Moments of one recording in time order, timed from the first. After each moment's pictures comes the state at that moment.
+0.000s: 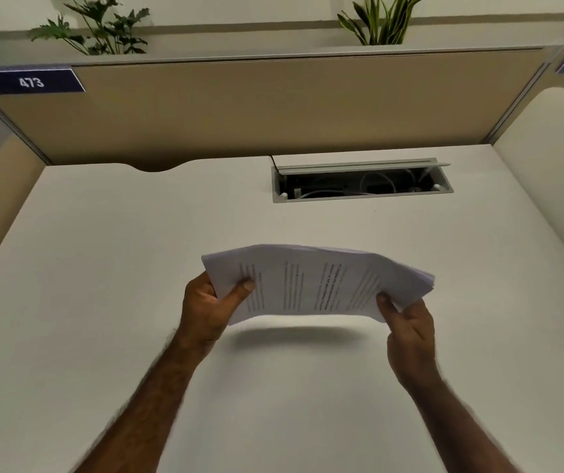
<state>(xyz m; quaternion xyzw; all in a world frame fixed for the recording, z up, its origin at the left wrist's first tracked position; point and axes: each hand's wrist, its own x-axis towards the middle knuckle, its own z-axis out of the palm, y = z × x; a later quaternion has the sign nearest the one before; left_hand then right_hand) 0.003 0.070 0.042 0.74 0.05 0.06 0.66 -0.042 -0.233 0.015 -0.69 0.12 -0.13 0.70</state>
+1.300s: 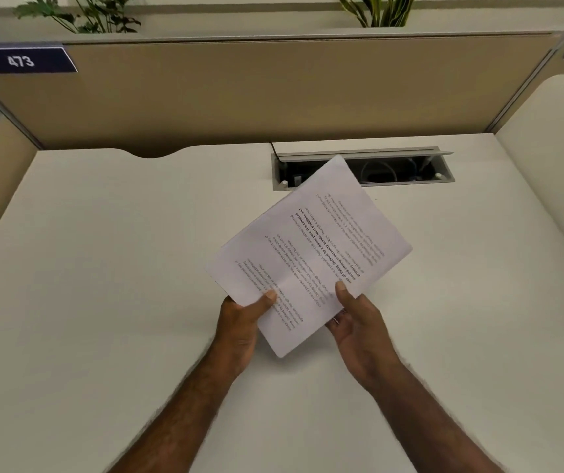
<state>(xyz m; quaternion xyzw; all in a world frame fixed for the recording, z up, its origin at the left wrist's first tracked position) -0.019 0.024 -0.012 0.52 0.16 -0.06 0.84 -0.041 -0.175 0.006 -0.42 0.18 0.09 0.88</state>
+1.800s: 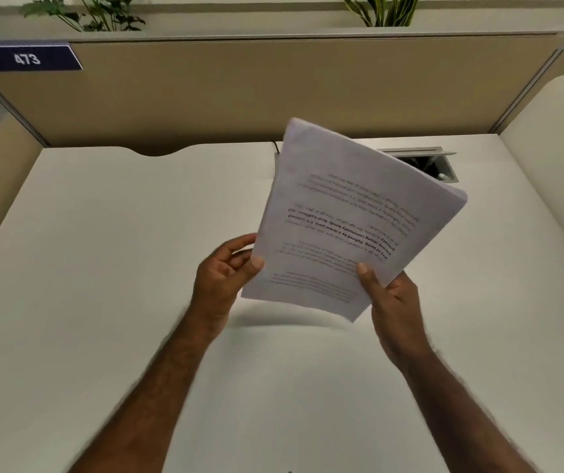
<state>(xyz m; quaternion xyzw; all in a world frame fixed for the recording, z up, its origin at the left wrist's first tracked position) 0.015 0.056 0.044 0.61 0.04 -0.02 0.79 -0.026 -0.203 0.046 -0.69 0.10 -0.07 0.72</state>
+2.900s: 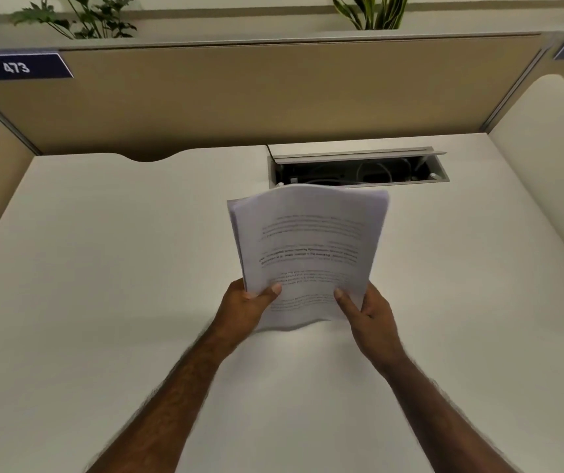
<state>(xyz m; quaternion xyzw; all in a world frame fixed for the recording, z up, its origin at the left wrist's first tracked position) -0.001 0.029 0.011 0.70 0.10 -0.11 0.69 -0.035 -0.212 -0.015 -0.79 0.09 0.00 0.61</state>
